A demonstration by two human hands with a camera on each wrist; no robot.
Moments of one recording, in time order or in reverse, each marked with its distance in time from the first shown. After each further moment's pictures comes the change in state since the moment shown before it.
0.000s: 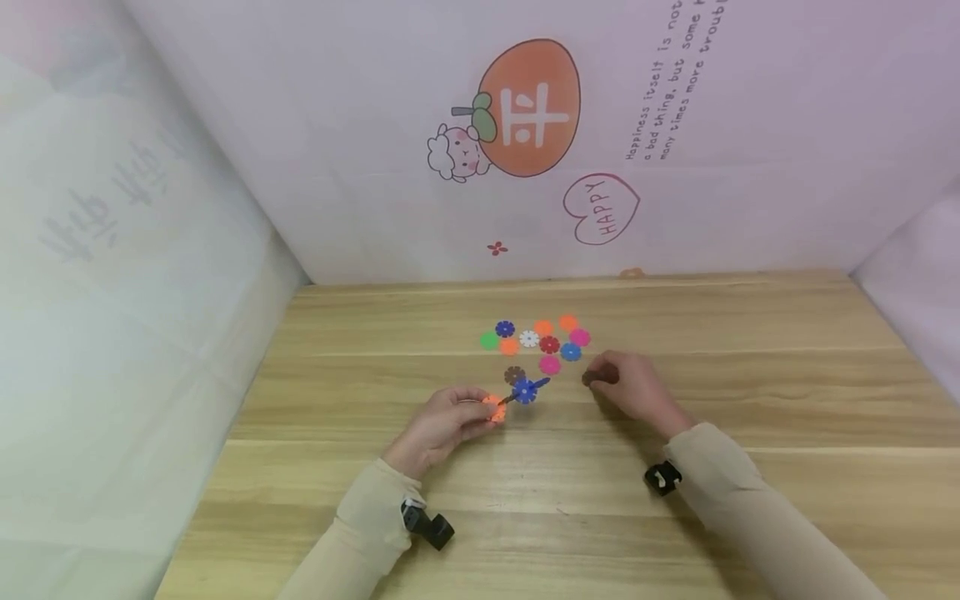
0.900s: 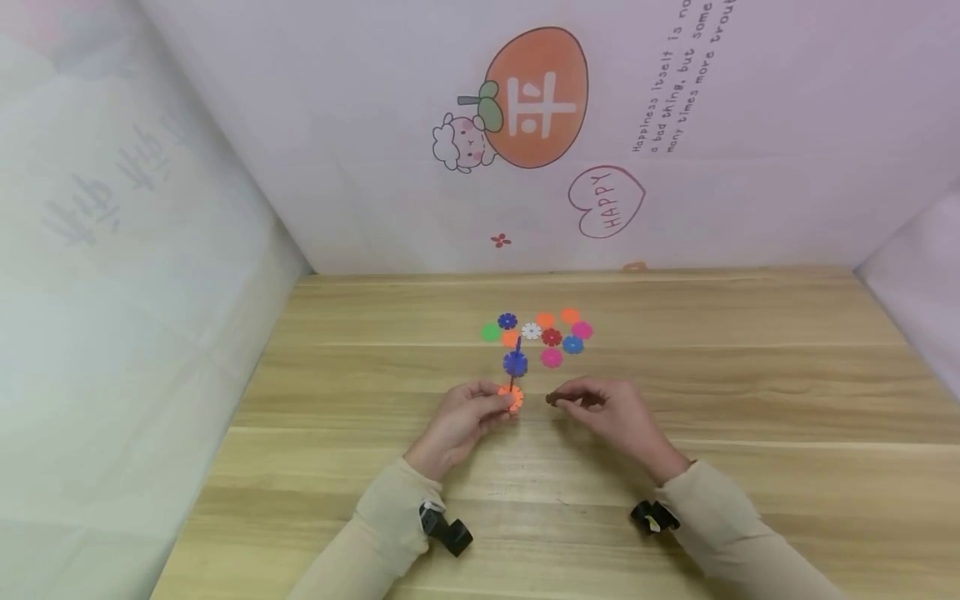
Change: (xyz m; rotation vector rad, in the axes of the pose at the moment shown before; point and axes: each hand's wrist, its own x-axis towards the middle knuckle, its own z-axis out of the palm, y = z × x) left_hand 0.001 -0.009 0.024 -0.132 0.084 0.061; right_hand -0.041 -0.051 0.025 0.219 0.093 -0.130
